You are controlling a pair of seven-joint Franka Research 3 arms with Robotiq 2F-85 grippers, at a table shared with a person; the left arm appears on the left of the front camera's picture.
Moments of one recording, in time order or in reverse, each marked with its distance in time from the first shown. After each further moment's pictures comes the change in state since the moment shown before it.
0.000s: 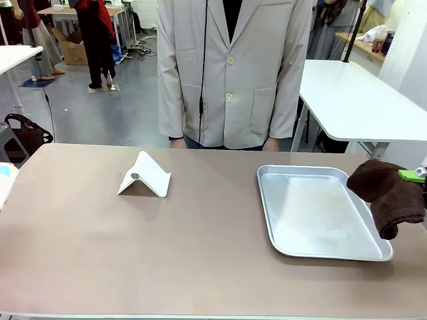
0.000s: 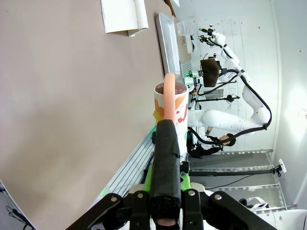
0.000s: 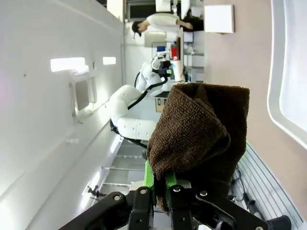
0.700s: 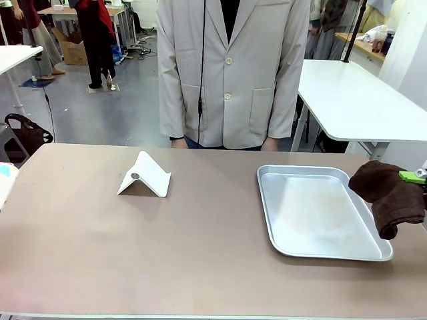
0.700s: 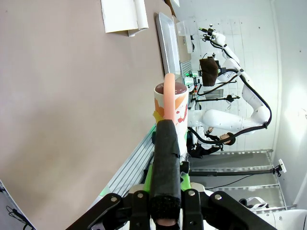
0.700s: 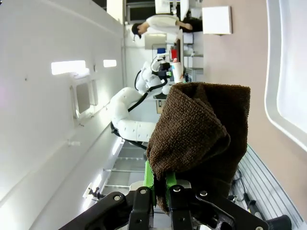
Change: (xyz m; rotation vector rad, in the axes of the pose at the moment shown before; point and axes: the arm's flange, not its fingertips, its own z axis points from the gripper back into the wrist) left arm 0.000 0.000 0.000 0.000 0.000 0.000; right arm 0.002 -0.005 0.003 0.001 -0.006 -0.013
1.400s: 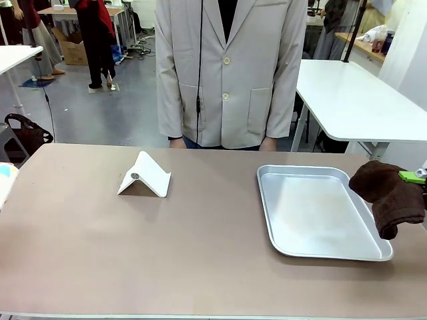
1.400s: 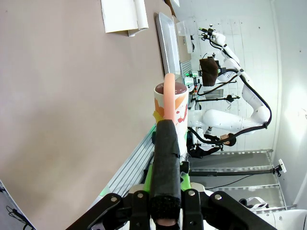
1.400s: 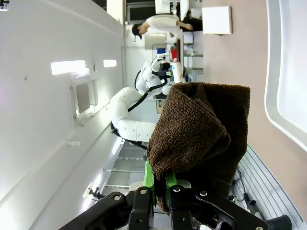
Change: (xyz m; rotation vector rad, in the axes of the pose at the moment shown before) left arm 0.000 0.000 0.000 0.000 0.000 0.000; right arm 0.000 0.000 0.000 0.000 0.000 0.000
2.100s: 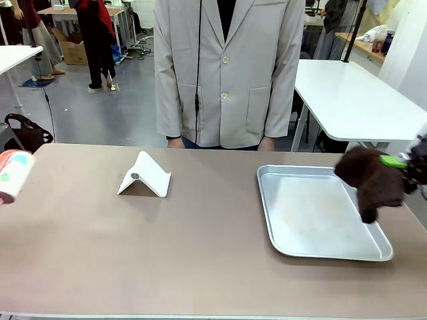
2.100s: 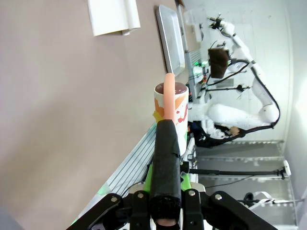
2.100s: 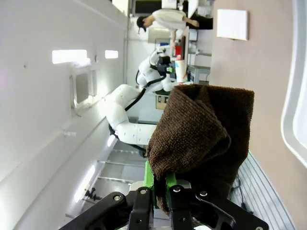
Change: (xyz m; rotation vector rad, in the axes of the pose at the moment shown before) left arm 0.045 -0.056 -0.032 0.077 0.087 -0.023; right arm 0.025 0.025 -0.050 0.006 0.043 0.083
